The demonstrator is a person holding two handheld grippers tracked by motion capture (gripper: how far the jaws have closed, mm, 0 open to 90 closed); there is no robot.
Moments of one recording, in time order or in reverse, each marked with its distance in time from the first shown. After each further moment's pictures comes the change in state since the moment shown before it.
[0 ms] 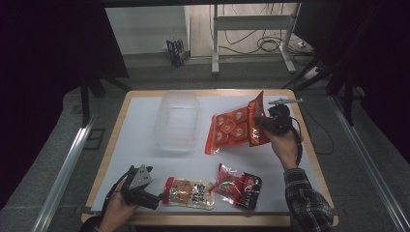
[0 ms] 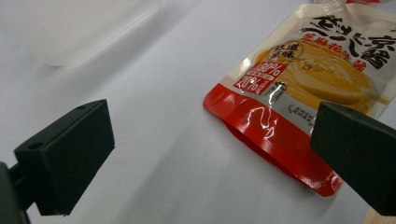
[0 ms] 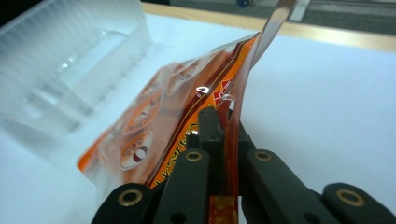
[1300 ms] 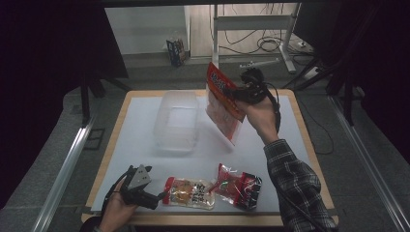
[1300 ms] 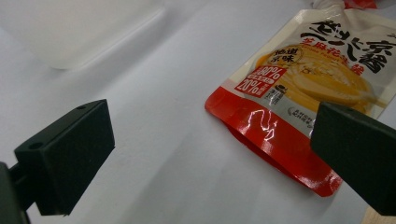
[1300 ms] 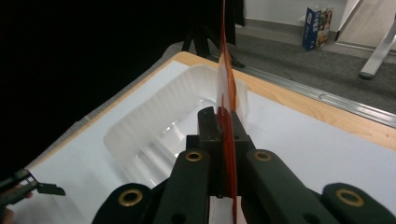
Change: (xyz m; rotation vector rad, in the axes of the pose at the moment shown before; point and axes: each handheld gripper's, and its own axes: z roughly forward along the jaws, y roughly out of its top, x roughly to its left) left arm 0.001 0.000 -0.003 -0.014 0.009 0.003; right arm 0.087 0.110 -0.015 -0.071 0.227 -0.095
